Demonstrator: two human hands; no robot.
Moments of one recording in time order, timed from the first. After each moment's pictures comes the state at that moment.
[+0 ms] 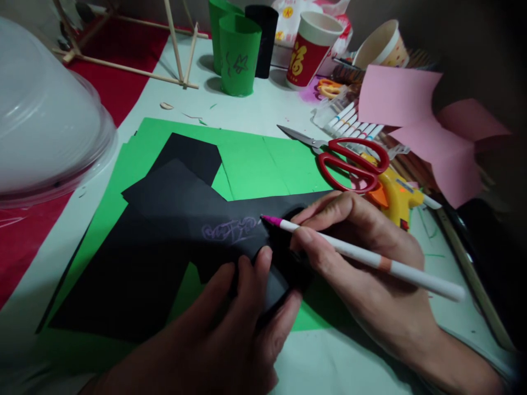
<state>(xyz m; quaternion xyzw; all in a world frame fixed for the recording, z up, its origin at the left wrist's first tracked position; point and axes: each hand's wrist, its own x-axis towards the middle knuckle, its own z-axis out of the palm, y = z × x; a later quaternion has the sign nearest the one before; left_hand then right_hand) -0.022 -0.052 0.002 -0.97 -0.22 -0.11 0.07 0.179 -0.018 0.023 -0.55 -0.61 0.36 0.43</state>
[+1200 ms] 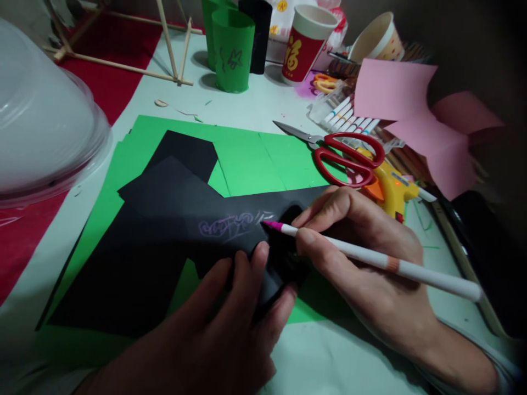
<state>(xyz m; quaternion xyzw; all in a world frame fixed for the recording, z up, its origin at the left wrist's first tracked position) -0.023 -0.048 -0.004 -0.96 -0.22 -0.15 0.11 0.179 -0.019 0.029 -0.54 -0.62 0.36 0.44</state>
